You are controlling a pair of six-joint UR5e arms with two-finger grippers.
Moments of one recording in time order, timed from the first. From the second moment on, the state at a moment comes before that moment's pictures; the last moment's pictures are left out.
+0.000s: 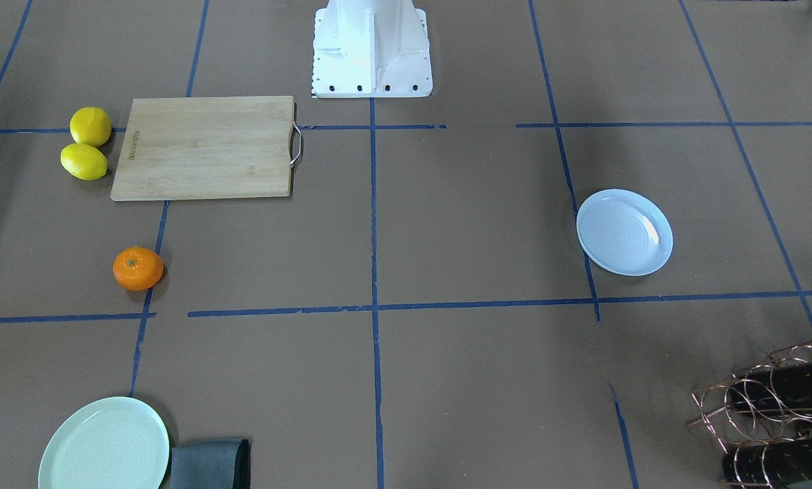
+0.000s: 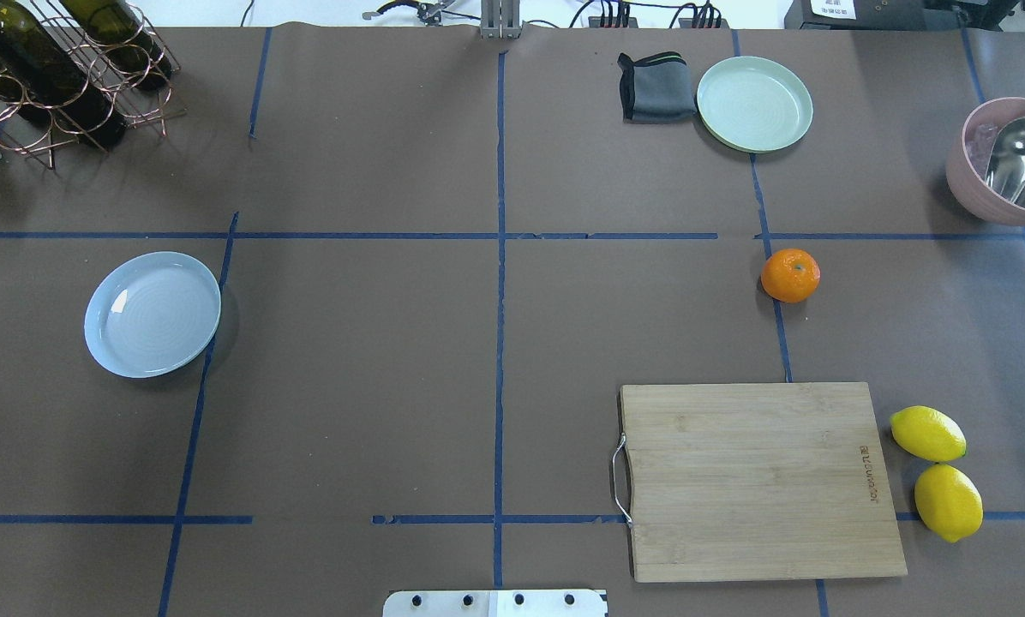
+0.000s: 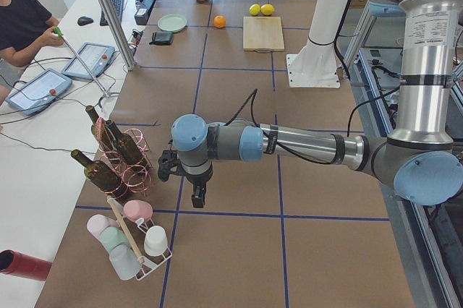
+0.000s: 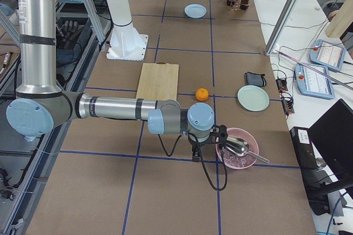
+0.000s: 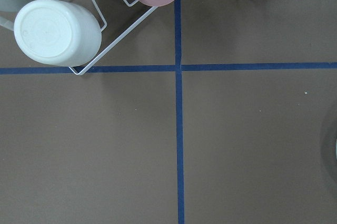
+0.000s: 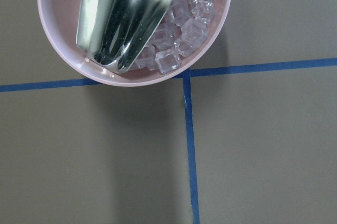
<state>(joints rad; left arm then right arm) -1.57 -1.55 -1.72 -1.46 -2.37 0.02 1.58 -1.63 1.61 -1.49 2.44 0.13</state>
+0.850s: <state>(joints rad) -1.50 -1.60 -1.51 -1.96 -2.37 -0.02 1.57 -1.59 1.66 -1.48 2.44 0.18</state>
